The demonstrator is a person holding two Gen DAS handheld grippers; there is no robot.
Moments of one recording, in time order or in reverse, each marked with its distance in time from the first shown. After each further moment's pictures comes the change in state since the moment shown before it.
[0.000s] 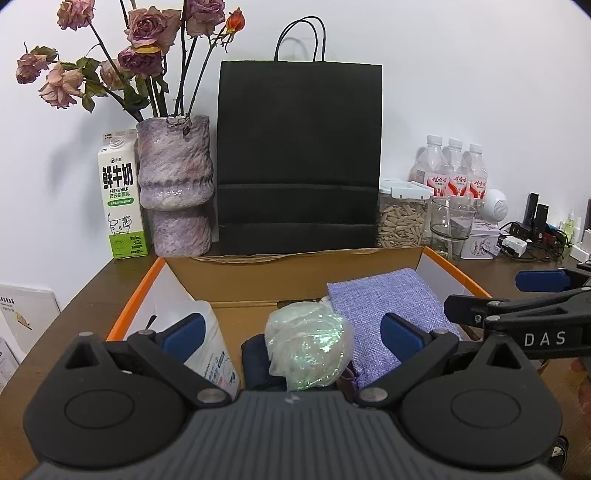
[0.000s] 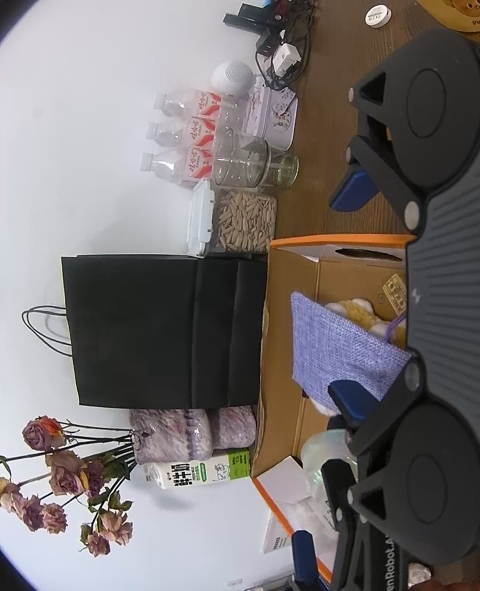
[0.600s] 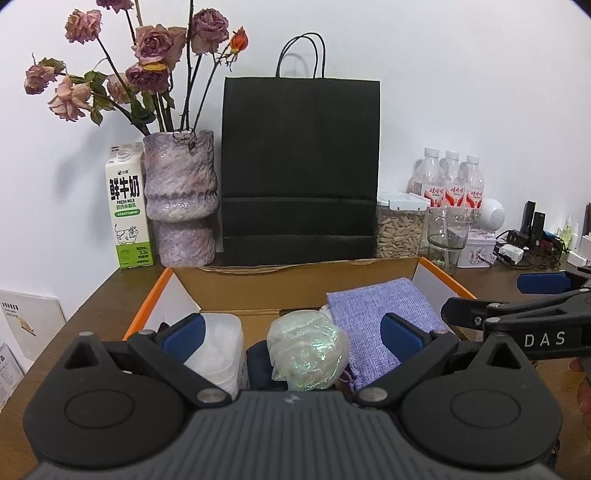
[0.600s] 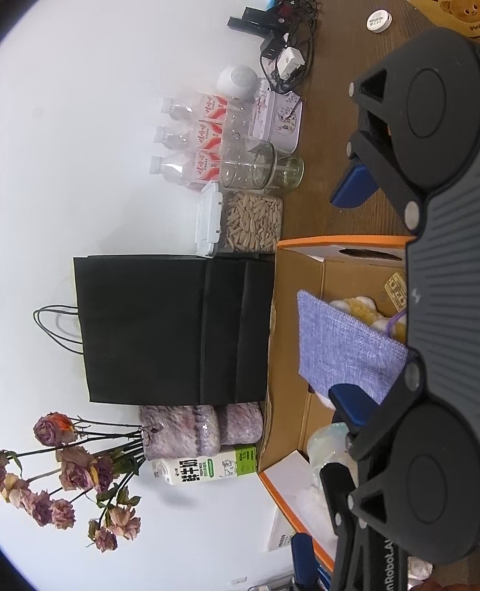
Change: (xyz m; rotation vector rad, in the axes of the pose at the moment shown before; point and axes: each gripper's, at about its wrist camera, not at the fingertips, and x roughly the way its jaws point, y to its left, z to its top) left arm -0.019 0.001 0.000 -0.003 -0.038 0.006; right arm -0.017 0.003 0.002 0.000 -0.026 0.001
